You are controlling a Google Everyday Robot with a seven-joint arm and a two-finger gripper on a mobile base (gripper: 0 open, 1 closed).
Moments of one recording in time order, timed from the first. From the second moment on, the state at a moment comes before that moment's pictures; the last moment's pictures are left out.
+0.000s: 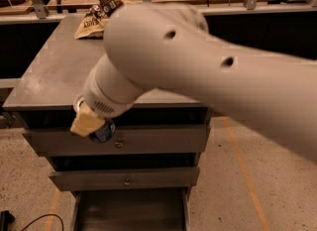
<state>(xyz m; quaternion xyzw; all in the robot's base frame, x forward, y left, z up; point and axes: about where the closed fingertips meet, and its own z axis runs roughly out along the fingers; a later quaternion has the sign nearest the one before) 0.453 0.148 0.904 -0.61 0.70 0.13 0.34</state>
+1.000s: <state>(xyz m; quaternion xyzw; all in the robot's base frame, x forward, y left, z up) 0.421 0.137 0.799 -0.59 0.73 0.14 0.30</state>
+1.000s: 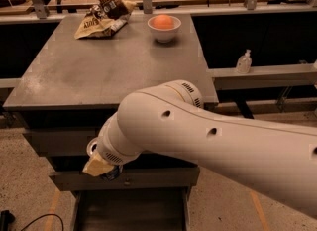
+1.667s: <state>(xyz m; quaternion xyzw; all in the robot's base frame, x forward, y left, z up) 0.406 0.095 0.730 -0.55 0.75 0.17 0.34</state>
